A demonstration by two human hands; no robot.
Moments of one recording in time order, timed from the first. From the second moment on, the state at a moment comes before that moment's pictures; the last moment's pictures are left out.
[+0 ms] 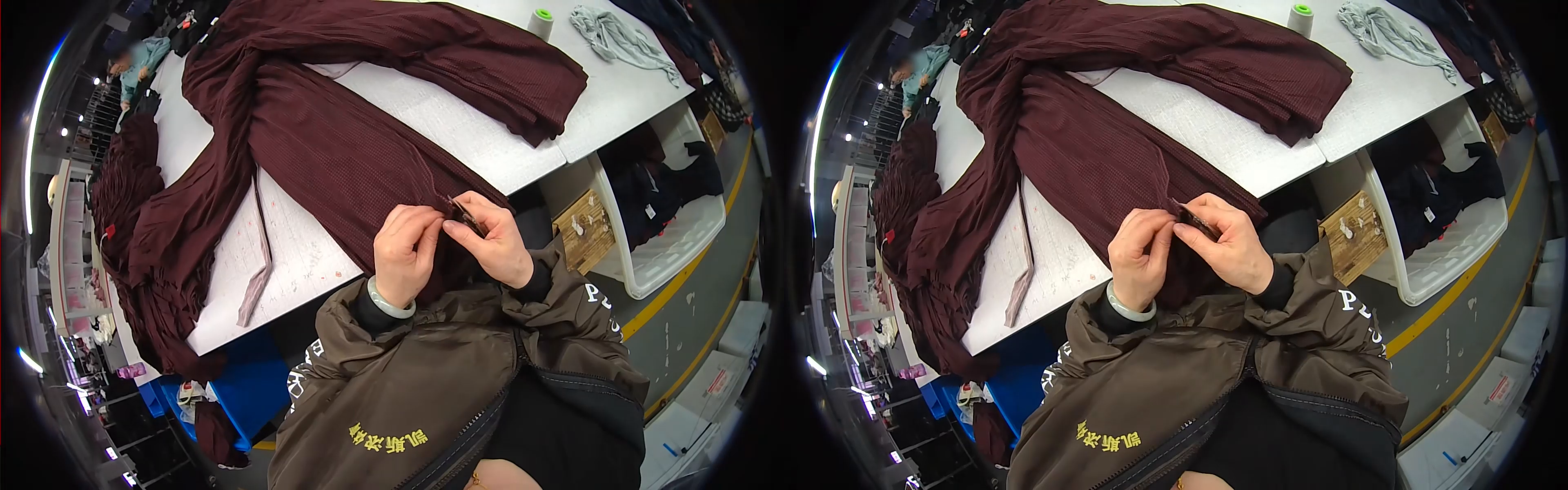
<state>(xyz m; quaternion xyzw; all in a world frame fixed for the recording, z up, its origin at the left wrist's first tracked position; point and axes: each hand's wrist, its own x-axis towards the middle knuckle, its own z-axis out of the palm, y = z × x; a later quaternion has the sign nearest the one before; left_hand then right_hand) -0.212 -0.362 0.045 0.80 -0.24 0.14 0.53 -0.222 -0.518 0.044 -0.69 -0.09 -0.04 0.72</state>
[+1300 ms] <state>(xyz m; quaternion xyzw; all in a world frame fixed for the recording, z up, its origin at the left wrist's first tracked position) -0.208 -0.338 0.075 0.49 0.04 -0.18 0.85 -0.201 -0.530 0.044 -0.76 -0.16 -0.23 0.59</state>
